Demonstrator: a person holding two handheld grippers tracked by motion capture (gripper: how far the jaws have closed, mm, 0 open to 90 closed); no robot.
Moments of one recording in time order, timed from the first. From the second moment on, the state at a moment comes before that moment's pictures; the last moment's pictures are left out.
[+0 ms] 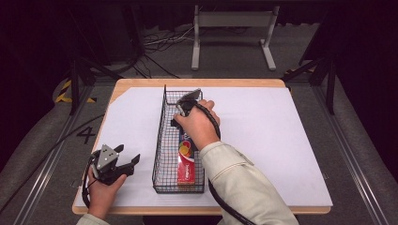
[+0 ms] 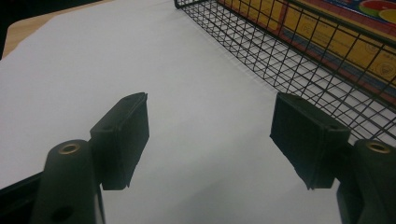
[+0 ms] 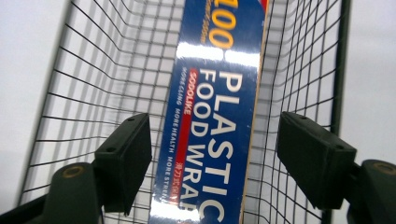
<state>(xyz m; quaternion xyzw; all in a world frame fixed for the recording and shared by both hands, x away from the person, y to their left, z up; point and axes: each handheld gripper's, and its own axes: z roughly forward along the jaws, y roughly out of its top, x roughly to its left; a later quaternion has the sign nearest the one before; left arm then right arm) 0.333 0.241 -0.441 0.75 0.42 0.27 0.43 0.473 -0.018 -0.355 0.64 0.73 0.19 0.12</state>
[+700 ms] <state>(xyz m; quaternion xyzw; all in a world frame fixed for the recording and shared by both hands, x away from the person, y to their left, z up) 0.336 0.240 -0.442 0.75 0.42 0.27 0.43 0.444 -0.061 -0.304 0.59 0.73 0.31 0.14</state>
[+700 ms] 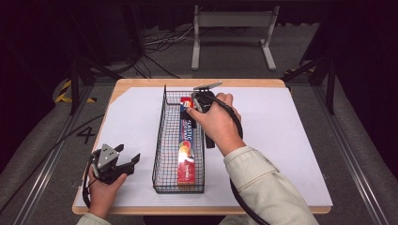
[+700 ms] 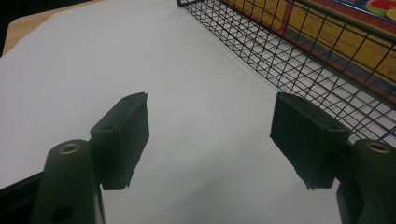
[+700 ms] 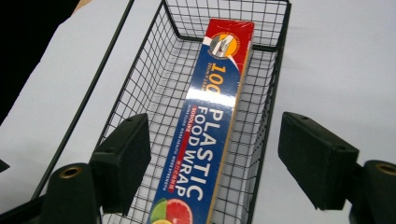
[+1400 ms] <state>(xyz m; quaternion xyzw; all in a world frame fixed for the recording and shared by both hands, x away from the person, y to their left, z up) 0.335 0.242 -0.440 0.75 0.43 0.27 0.43 0.419 -0.171 -0.293 0.52 0.75 0.38 0.16</state>
